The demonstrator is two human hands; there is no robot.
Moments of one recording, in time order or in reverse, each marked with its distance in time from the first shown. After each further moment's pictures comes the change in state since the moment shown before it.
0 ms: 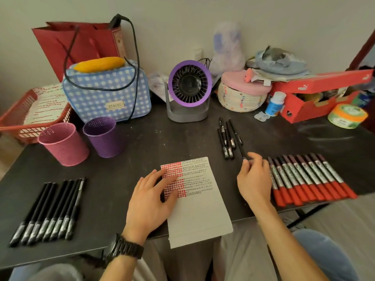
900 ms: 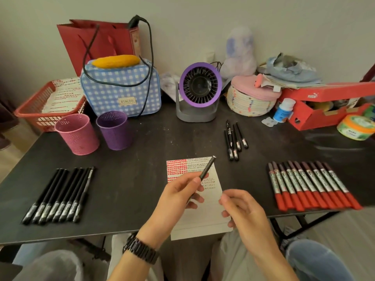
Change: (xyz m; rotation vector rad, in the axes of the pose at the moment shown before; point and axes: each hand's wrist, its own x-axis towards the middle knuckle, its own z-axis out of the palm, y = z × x) left_hand -0.016 0.076 -0.016 -1.162 -0.147 -0.255; right_hand -0.098 -0.023 -0.055 0.681 -0.538 0.190
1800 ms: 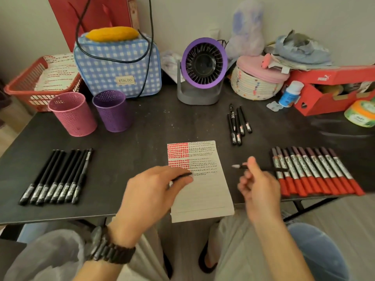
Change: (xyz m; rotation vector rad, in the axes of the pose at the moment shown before) left_hand -0.029 0.005 -0.039 1.139 0.241 0.536; right_hand 0.035 -0.007 -0.001 0.547 0.301 0.115
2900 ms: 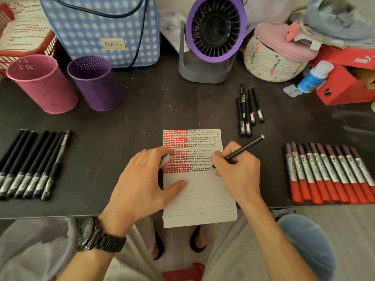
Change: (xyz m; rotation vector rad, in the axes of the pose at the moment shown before) left_hand 0.009 -0.046 0.047 -0.060 -0.186 -0.205; right_hand 0.051 0.035 0.032 -0.815 -0.238 -0.469
